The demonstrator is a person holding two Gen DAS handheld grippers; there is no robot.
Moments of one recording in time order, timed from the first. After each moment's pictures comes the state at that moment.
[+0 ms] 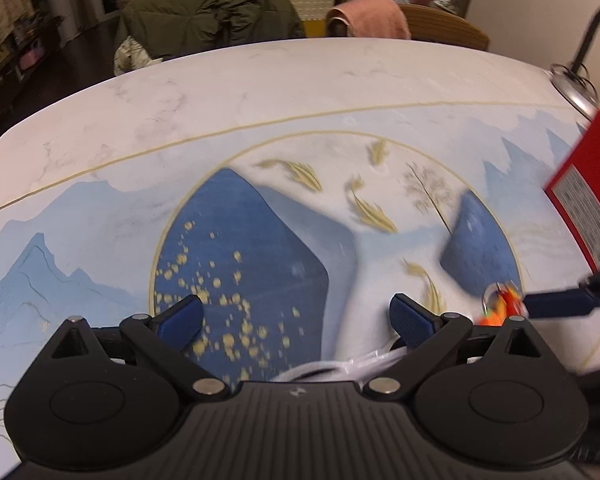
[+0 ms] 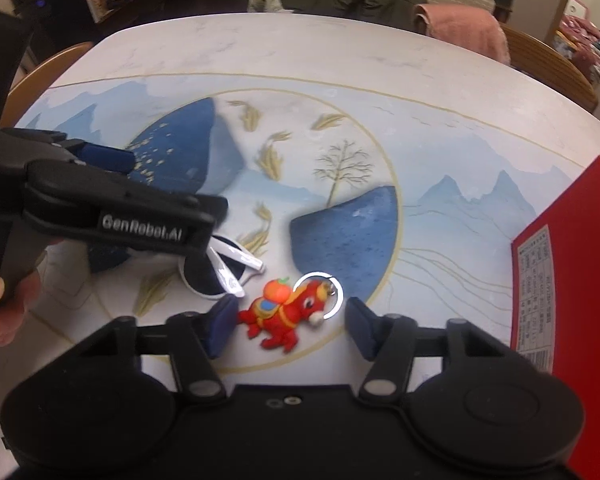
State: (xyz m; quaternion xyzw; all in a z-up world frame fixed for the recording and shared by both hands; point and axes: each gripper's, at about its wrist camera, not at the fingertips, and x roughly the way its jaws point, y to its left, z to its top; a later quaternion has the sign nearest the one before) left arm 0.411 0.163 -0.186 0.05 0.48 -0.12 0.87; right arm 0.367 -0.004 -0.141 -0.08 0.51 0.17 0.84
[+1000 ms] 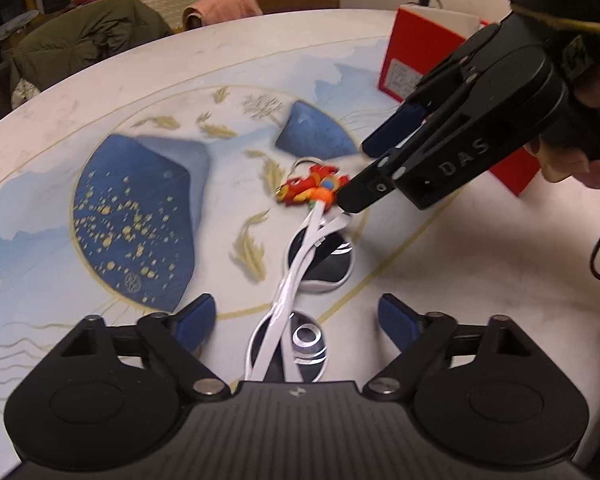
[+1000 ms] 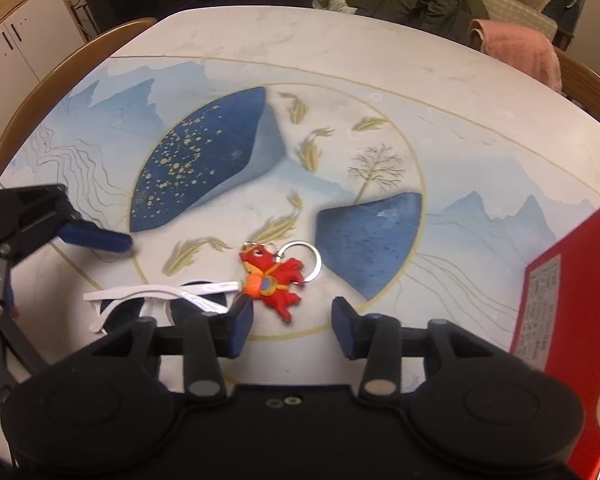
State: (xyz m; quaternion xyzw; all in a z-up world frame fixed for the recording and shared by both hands) left arm 0.308 0.159 -0.181 0.11 0.46 -0.28 0.83; right arm 0.367 -0.010 -0.130 -0.11 0.51 0.25 0.81
